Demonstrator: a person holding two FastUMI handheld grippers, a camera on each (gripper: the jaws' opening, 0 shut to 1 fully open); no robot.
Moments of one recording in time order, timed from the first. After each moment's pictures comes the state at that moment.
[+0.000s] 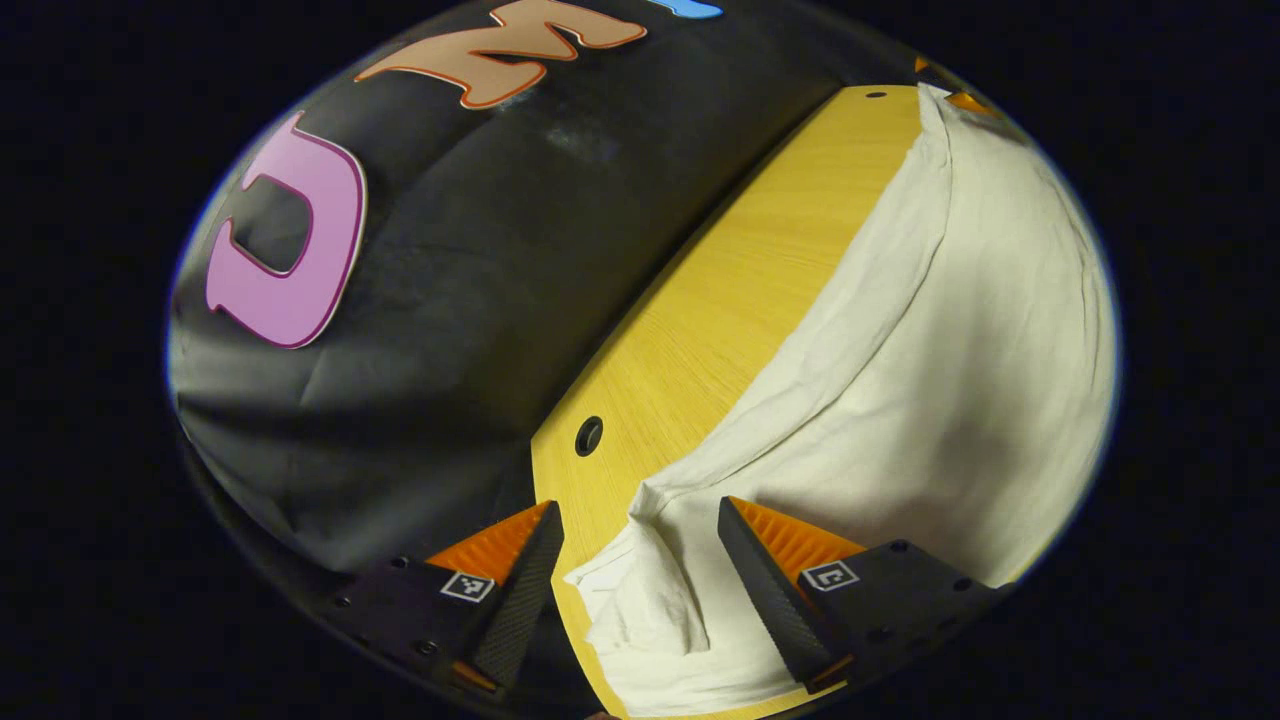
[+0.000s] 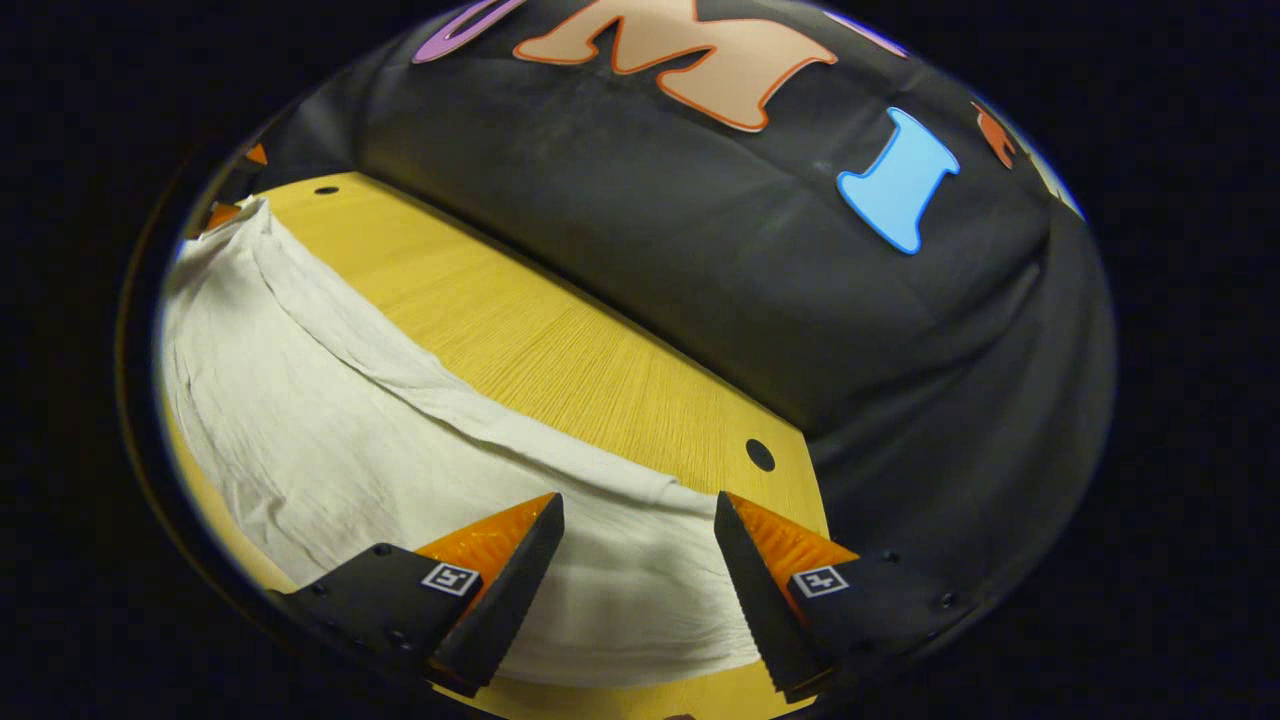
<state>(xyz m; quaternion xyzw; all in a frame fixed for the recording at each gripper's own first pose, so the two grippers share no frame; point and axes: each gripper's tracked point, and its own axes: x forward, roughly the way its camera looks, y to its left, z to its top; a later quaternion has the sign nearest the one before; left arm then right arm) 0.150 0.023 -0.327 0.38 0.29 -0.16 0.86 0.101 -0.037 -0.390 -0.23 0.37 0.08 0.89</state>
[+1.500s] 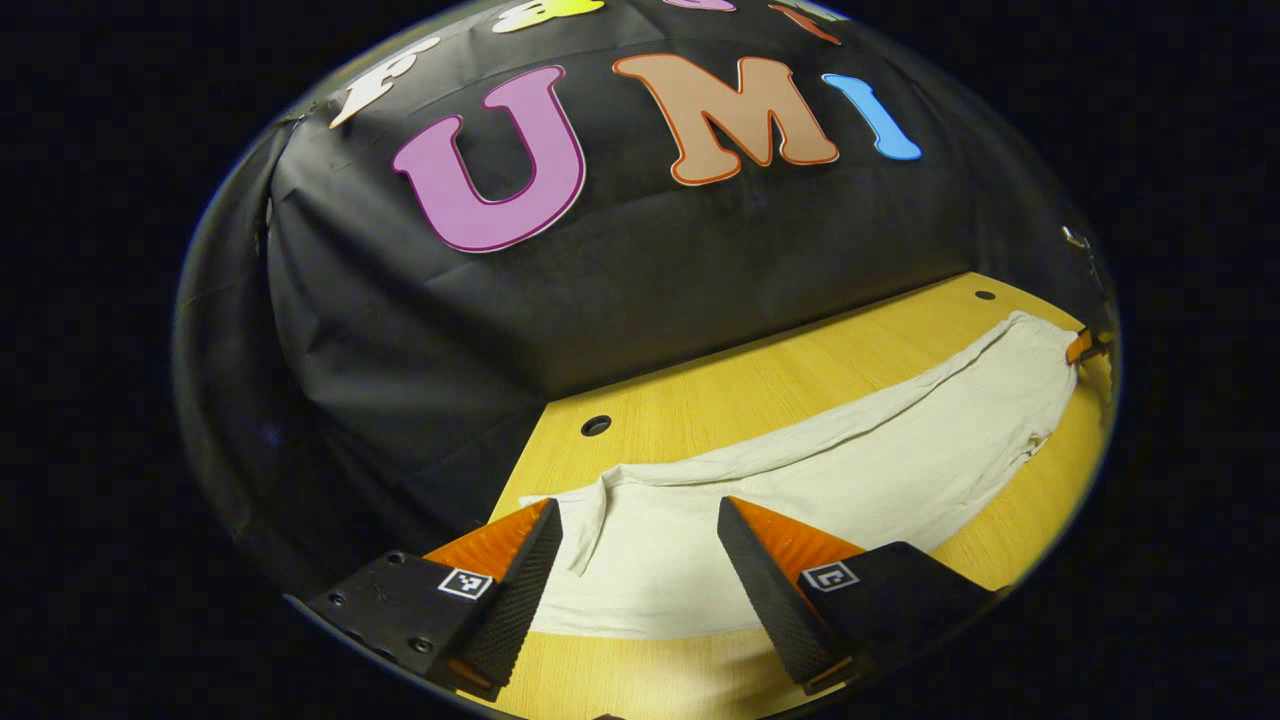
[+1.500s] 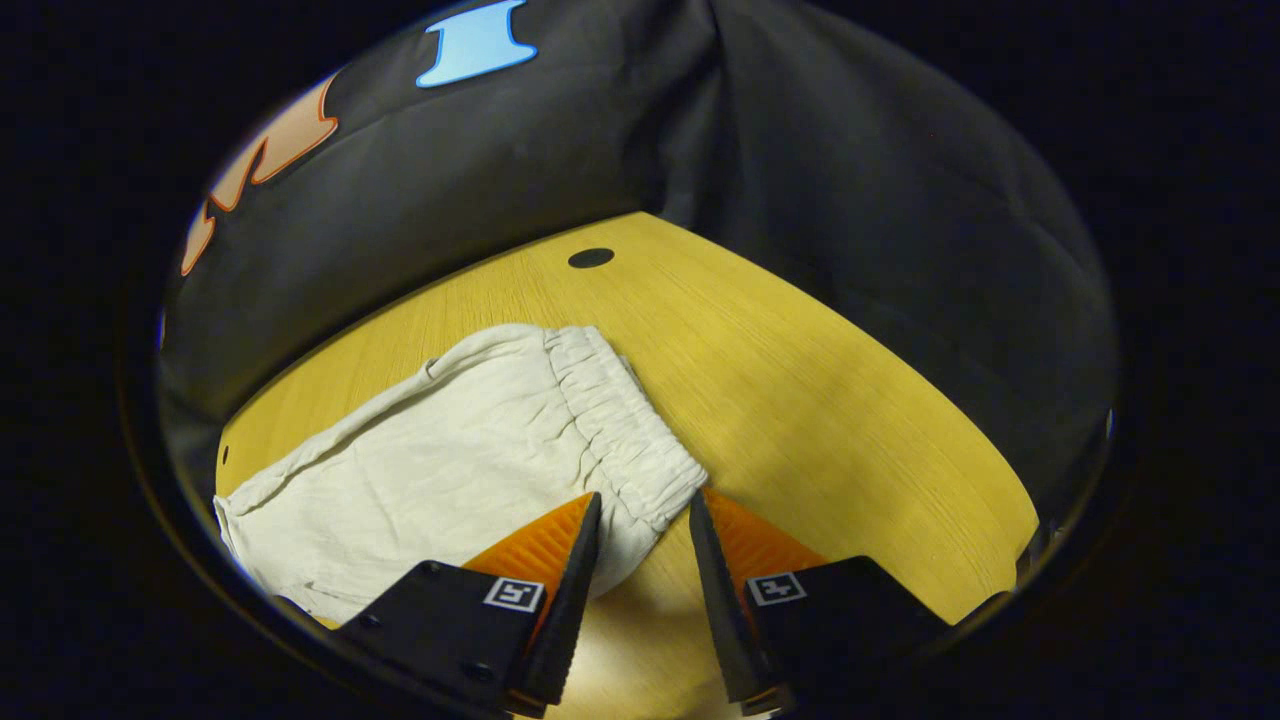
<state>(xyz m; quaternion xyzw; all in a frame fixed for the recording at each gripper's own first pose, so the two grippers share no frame) 0.102 -0.009 -0.247 0.11 0.26 -0.05 0.96 0.010 -0.162 -0.451 0.13 0.51 -0.17 0.84</state>
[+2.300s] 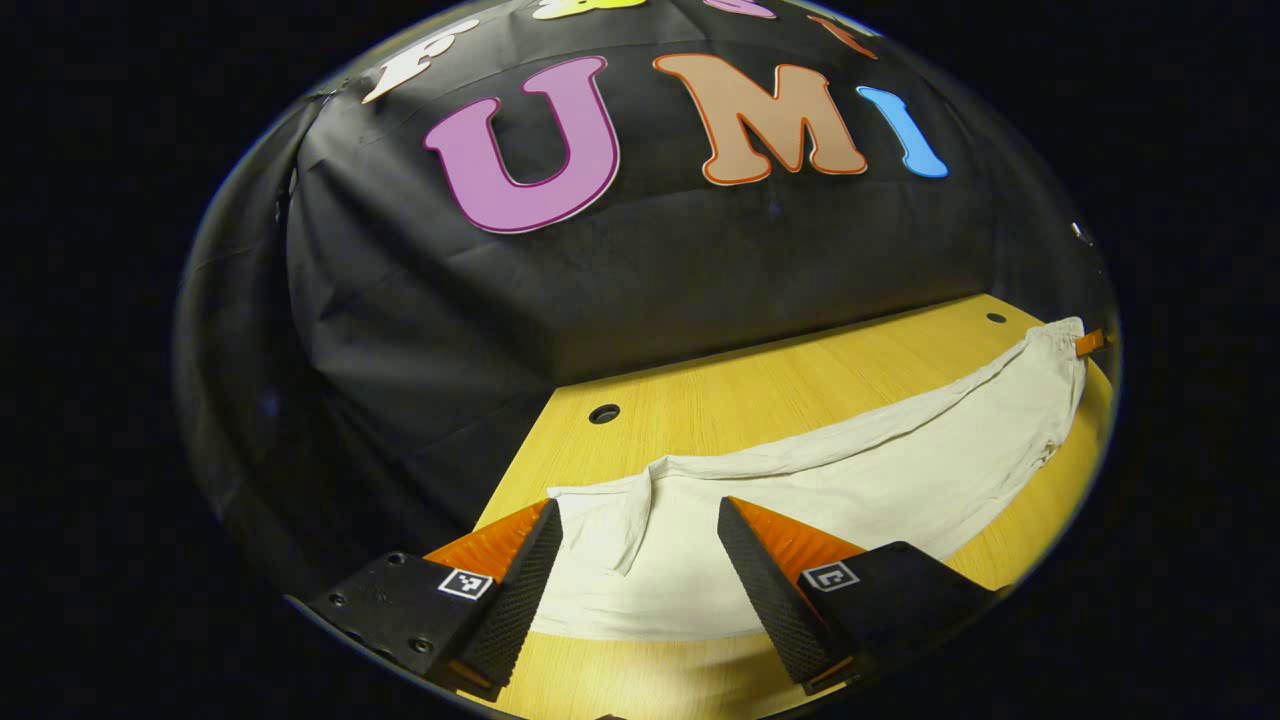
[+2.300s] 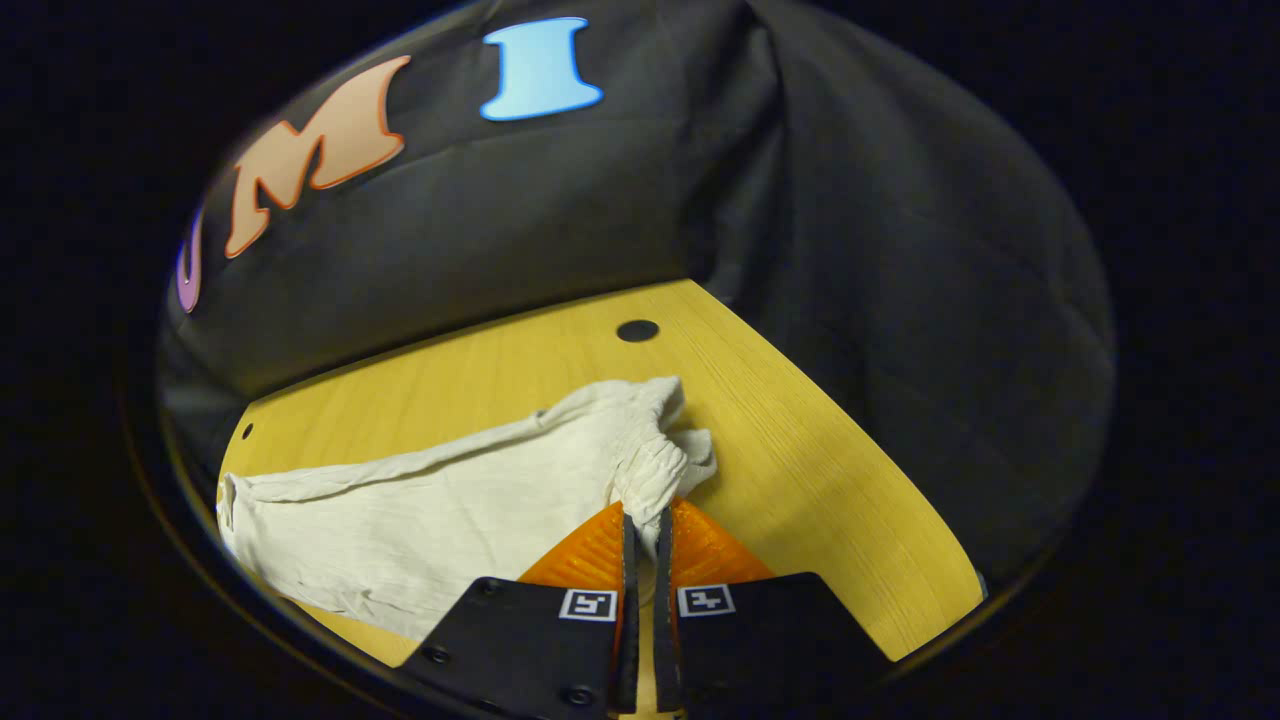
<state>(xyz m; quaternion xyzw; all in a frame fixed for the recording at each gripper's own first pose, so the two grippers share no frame) 0.100 0.001 -0.247 0.07 0.27 -0.03 0.96 0.041 -0.157 -0.343 0.08 0.44 -0.09 0.89</state>
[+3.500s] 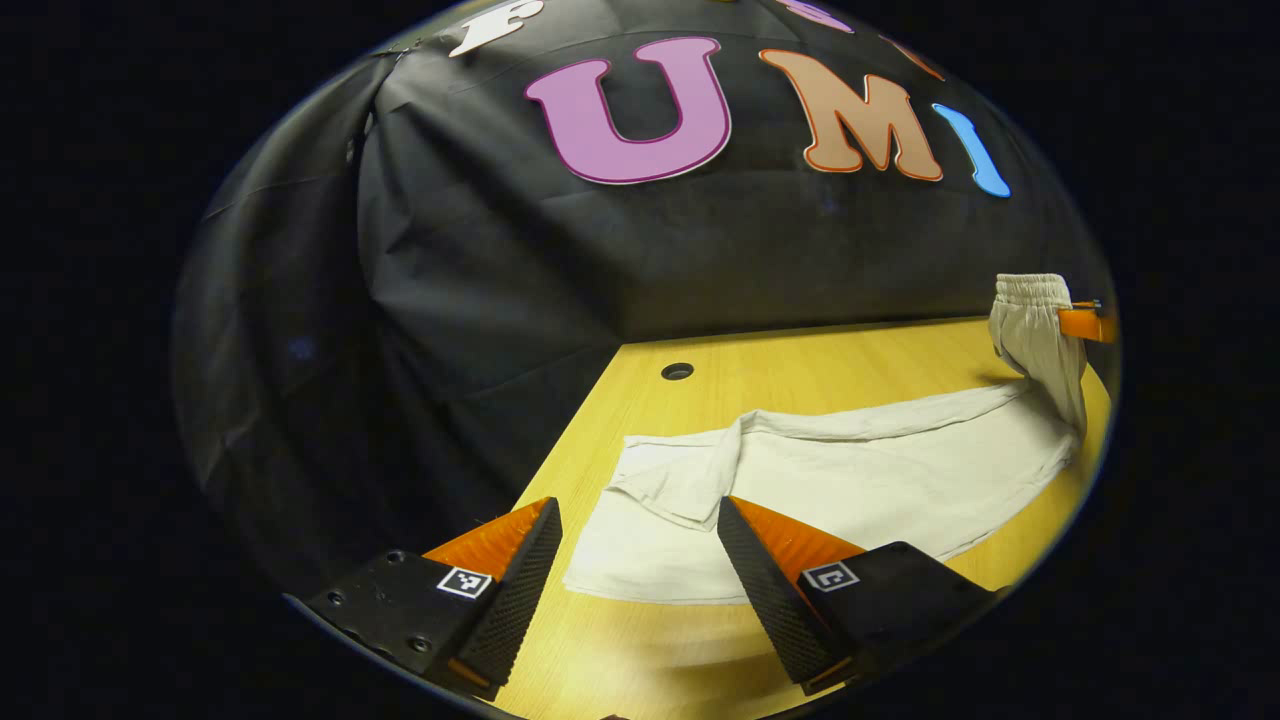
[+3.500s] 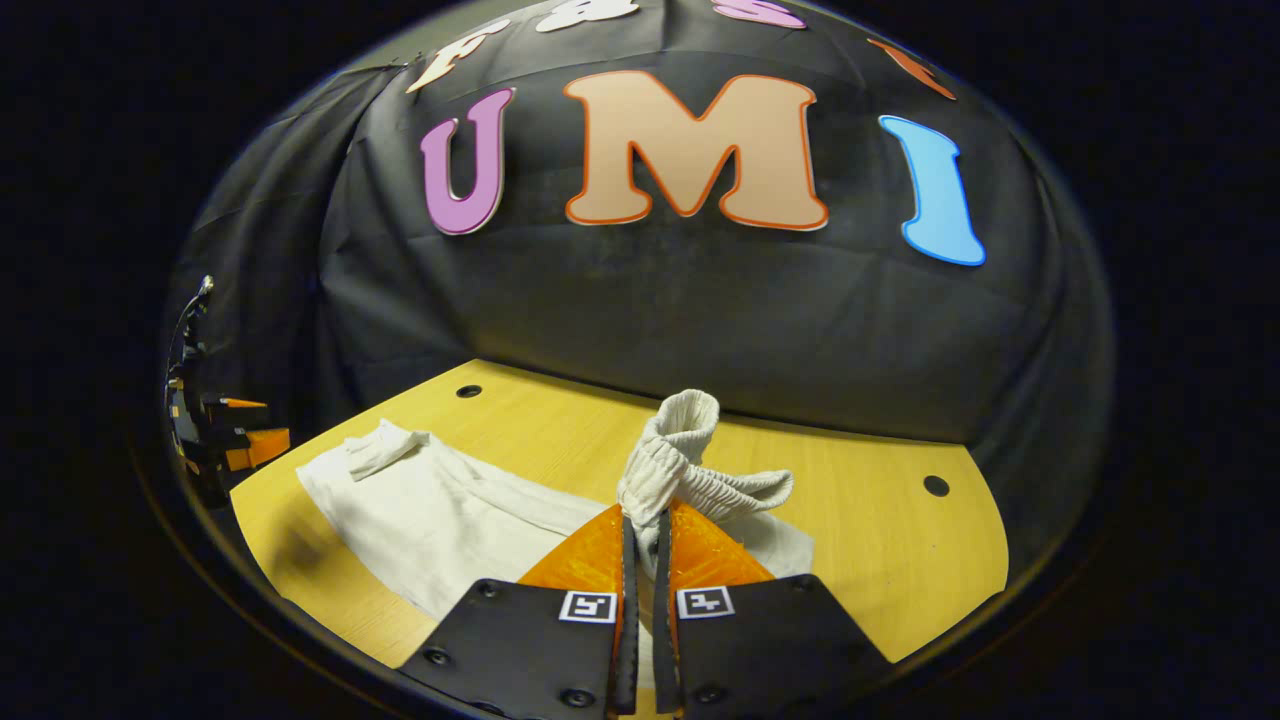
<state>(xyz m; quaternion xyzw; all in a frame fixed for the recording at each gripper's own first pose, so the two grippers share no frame) 0.061 0.093 -0.272 0.03 0.30 0.05 0.95 0.063 -0.123 -0.094 0.01 0.33 0.23 0.92</state>
